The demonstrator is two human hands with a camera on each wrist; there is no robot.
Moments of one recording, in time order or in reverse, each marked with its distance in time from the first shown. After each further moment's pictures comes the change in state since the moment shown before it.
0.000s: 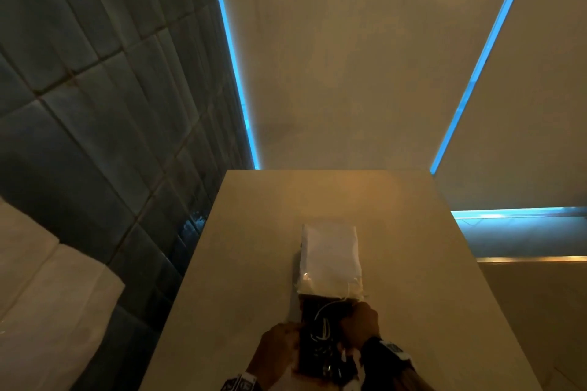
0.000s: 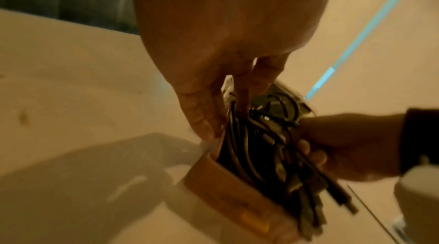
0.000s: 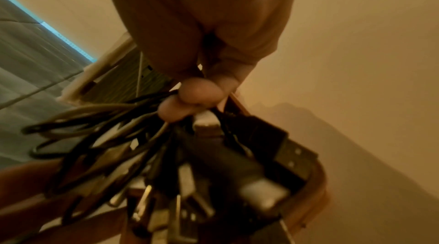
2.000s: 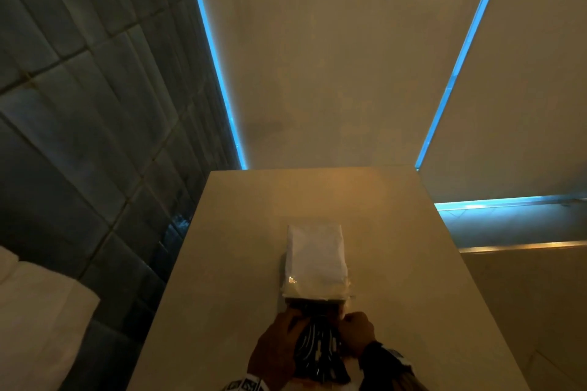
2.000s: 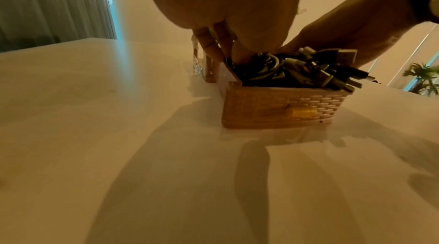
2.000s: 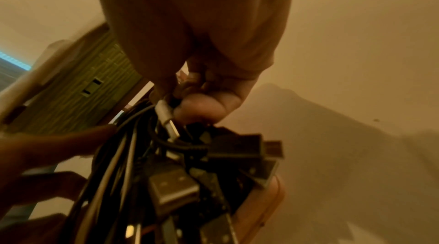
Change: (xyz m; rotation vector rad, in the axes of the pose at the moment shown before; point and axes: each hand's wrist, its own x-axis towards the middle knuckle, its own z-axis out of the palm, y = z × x) left_hand 0.036 -0.026 0.031 0.511 0.044 0.370; right_hand 0.025 0.039 0.009 0.177 -0.072 0.141
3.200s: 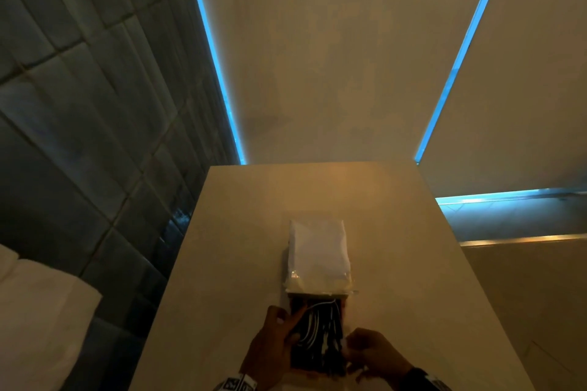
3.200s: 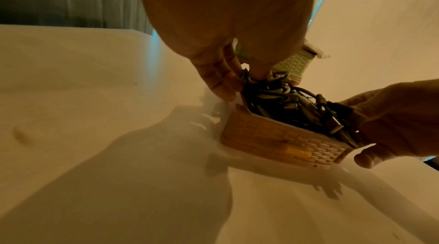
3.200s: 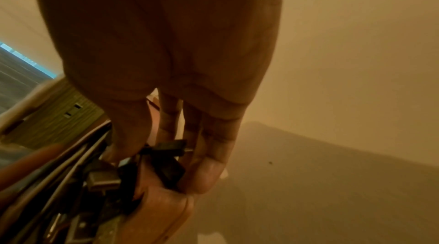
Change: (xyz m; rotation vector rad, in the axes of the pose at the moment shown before) left_hand -0.011 -0.016 -0.007 -0.248 0.094 0.011; right_hand -0.035 0.037 -0.020 0.264 -0.319 0.003
